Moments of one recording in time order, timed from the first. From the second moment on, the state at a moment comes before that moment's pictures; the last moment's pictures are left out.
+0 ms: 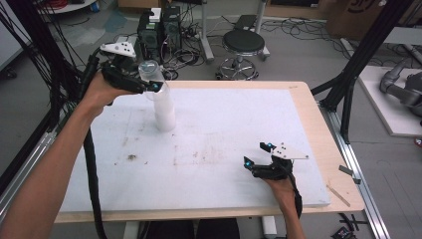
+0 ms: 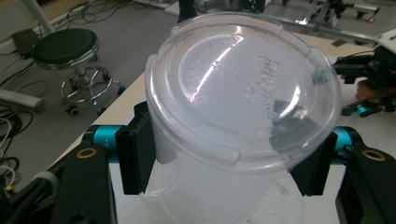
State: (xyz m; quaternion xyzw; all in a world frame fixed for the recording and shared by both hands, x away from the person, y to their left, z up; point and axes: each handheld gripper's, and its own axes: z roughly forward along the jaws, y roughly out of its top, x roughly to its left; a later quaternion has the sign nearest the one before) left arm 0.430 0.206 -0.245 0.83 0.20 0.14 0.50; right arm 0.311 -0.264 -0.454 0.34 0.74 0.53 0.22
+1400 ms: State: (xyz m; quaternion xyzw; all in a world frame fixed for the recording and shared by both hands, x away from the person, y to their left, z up) left arm 0.340 0.153 -0.368 0.76 0.11 0.05 0.64; right arm 0.313 -0.261 -0.453 0.34 0.75 0.52 0.22
